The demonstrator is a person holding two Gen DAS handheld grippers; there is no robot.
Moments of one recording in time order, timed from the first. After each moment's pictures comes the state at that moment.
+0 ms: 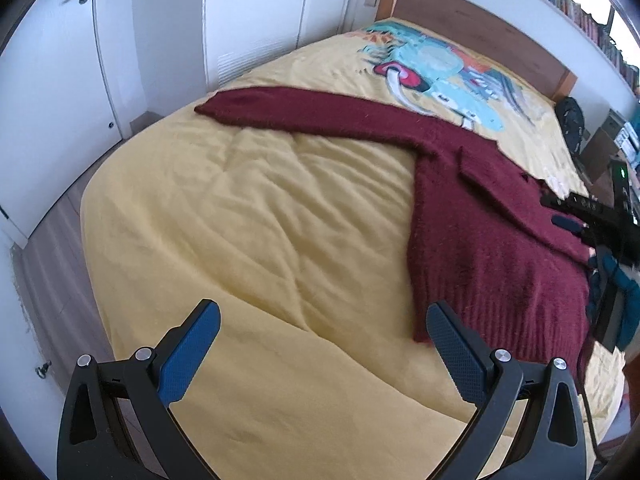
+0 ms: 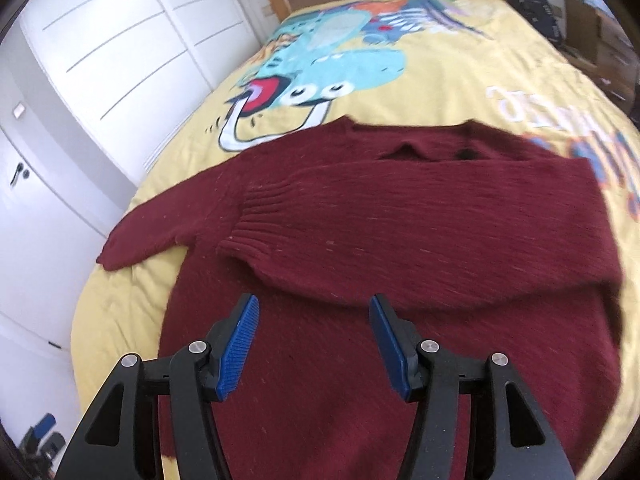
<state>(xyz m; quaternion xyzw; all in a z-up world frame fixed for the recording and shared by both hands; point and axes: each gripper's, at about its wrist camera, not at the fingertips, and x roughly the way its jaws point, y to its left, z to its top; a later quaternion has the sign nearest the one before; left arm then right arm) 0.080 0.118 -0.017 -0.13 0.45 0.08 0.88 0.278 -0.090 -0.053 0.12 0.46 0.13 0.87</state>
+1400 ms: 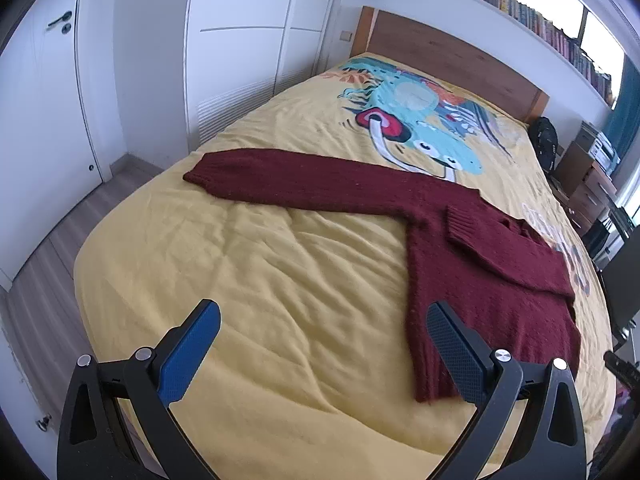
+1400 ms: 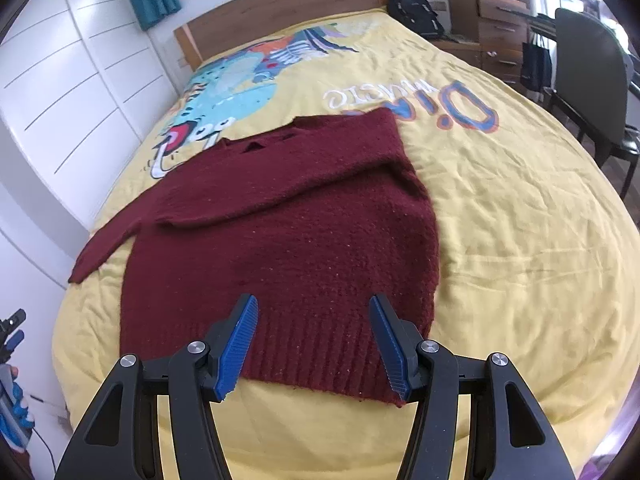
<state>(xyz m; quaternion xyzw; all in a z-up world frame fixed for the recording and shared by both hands) 0.120 0.174 0.021 -0.13 0.40 0.03 0.91 0.090 -0.201 -0.034 0.16 0.43 -0.02 0.89</state>
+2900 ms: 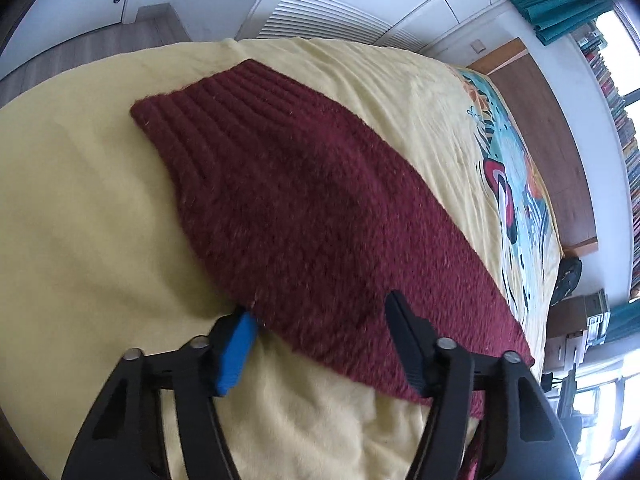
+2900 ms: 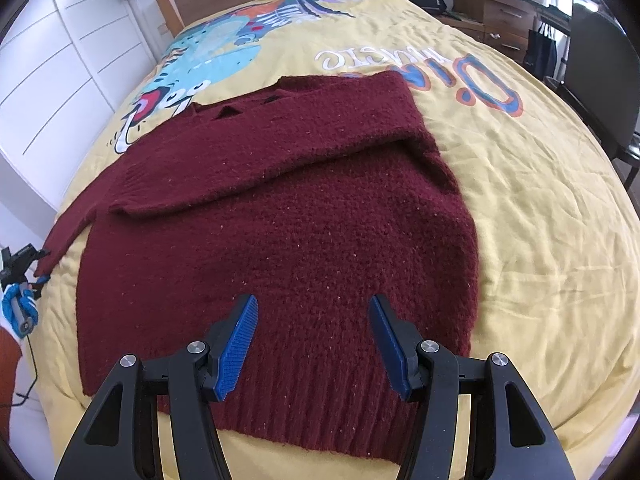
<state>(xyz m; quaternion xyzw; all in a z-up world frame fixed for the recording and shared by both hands) 0.331 0.384 -0.125 -0.41 0.44 0.08 0.79 0.169 -0.191 -0.084 0.13 0.49 -0.04 0.86</state>
